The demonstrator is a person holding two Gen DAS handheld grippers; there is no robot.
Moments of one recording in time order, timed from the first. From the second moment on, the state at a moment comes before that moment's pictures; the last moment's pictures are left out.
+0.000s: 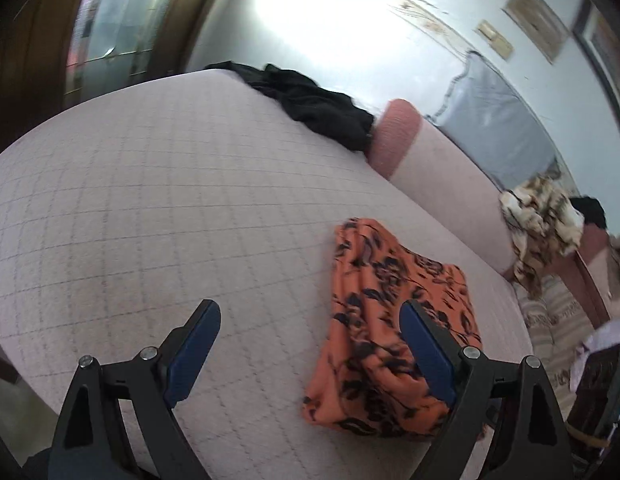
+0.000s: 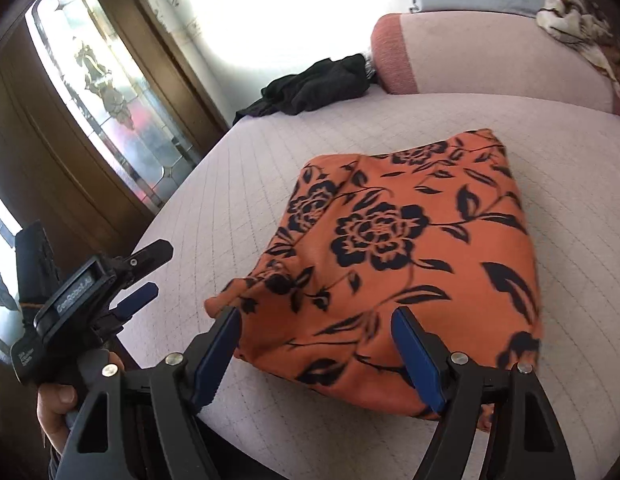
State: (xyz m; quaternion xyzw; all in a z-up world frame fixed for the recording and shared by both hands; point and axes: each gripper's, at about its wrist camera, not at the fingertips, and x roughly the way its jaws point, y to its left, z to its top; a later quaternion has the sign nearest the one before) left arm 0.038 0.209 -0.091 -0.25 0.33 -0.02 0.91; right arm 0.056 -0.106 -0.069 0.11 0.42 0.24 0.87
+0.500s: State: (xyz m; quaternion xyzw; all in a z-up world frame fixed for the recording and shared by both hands) left arm 0.055 0.181 -0.149 -0.28 0.47 -0.02 0.83; right arm 0.039 -0.200 -0.091 0.20 0.41 0.21 0.87
